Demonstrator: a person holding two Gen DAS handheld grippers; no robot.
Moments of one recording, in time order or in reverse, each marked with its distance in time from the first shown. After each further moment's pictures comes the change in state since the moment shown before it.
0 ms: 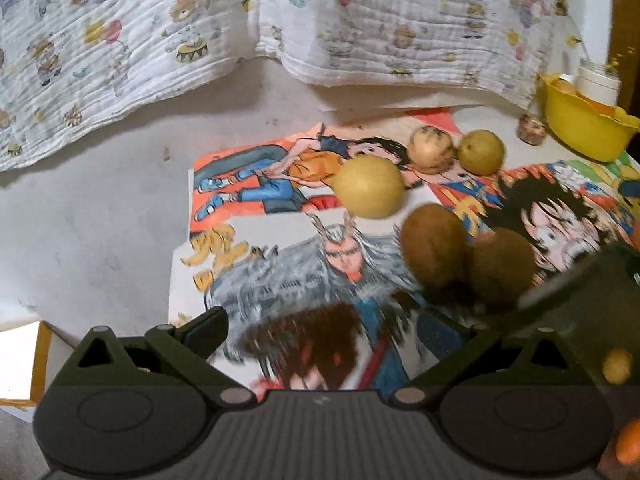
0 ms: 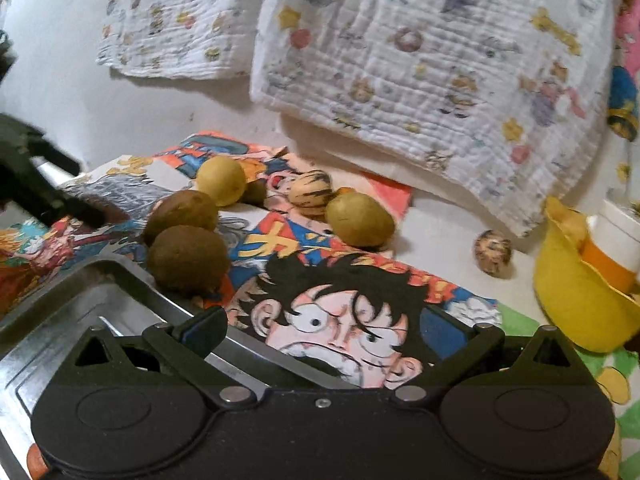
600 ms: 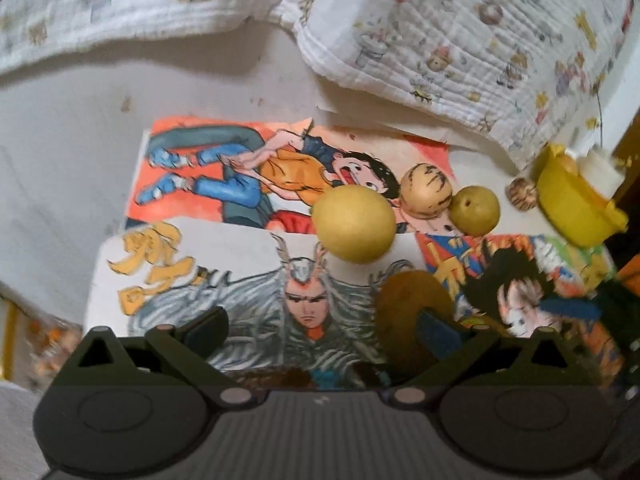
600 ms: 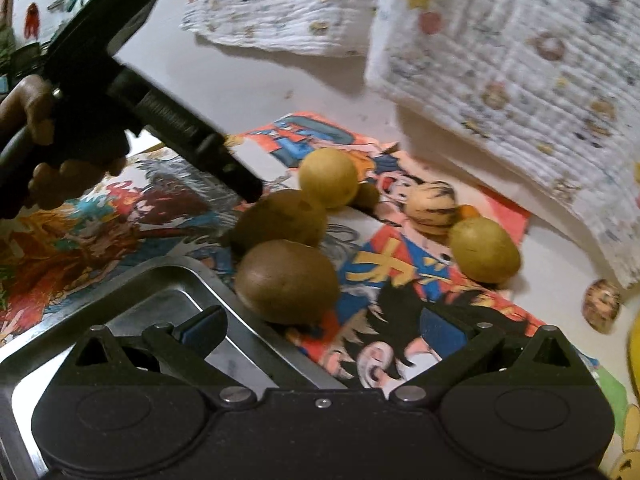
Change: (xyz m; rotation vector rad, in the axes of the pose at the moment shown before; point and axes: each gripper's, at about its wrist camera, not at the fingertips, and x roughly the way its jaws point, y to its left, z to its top) left arm 0.050 0.029 0.033 -0.268 0.061 -0.262; right arm 0.046 0.049 0.028 -0.147 0.056 0.232
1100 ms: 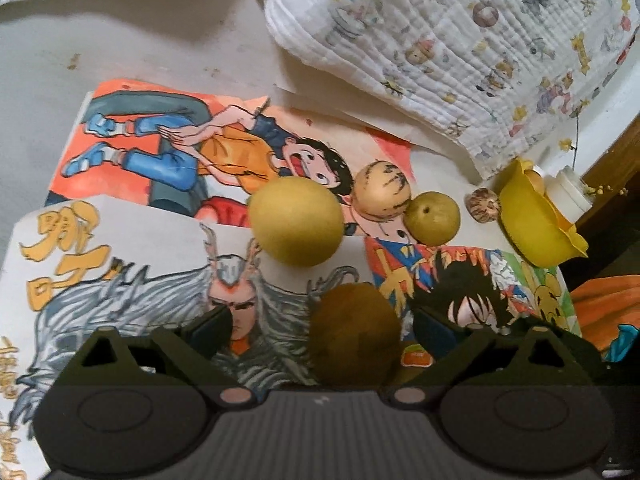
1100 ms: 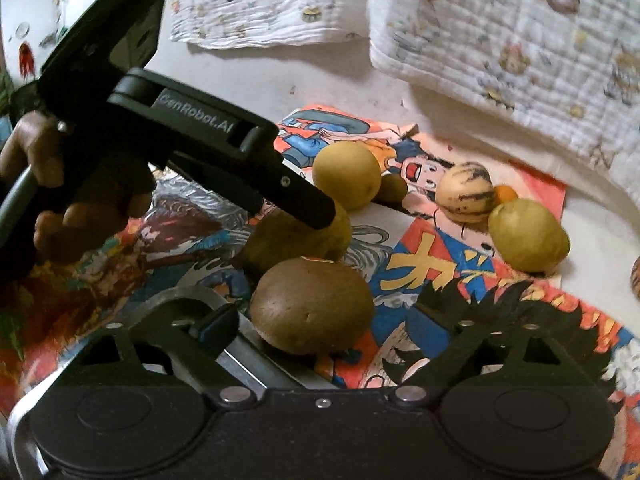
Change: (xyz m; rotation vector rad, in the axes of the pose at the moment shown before) left arm 0.028 -0.011 0.006 -0.081 0.044 -0.163; right arm 0.028 -0.008 0.008 0.148 0.025 0.099
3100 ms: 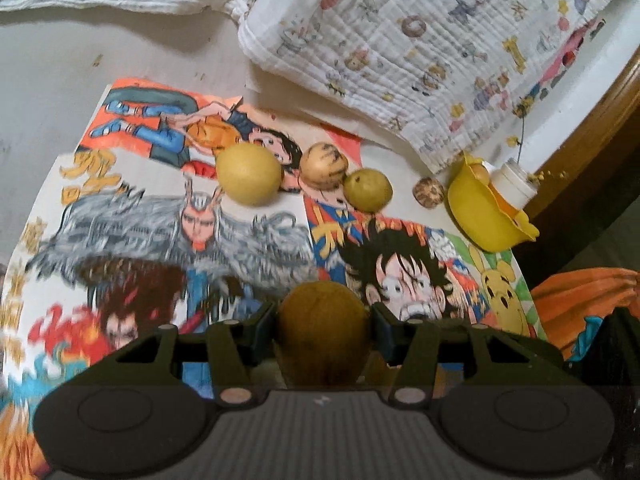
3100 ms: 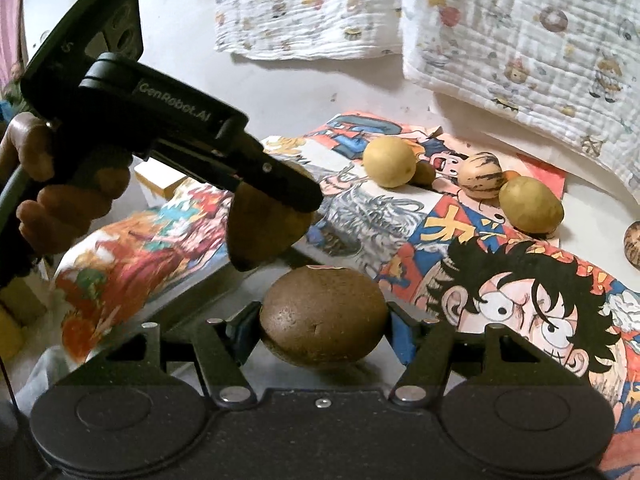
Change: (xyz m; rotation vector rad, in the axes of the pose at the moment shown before) left arm -0.076 -0.043 -0.069 -0.031 -0.064 -0.035; right arm -0.067 0.036 -0.045 -0.037 -0.035 0.058
